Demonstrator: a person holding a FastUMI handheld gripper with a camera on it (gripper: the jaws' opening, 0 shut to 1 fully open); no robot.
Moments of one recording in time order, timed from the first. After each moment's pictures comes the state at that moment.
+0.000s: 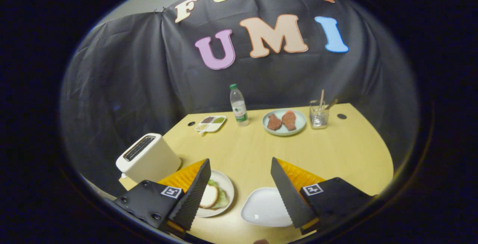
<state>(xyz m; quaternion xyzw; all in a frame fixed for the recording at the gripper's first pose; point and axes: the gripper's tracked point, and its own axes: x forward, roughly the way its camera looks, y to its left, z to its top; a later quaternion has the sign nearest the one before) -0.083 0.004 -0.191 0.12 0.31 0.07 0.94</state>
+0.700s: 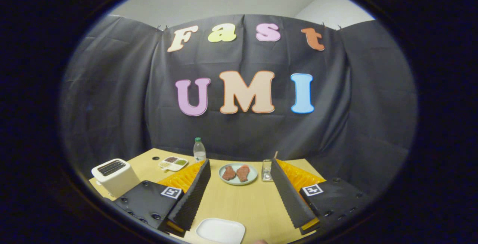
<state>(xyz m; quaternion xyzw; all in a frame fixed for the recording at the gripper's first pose) -0.060 -0.091 -0.066 0.03 0.14 -0.04 0.99</state>
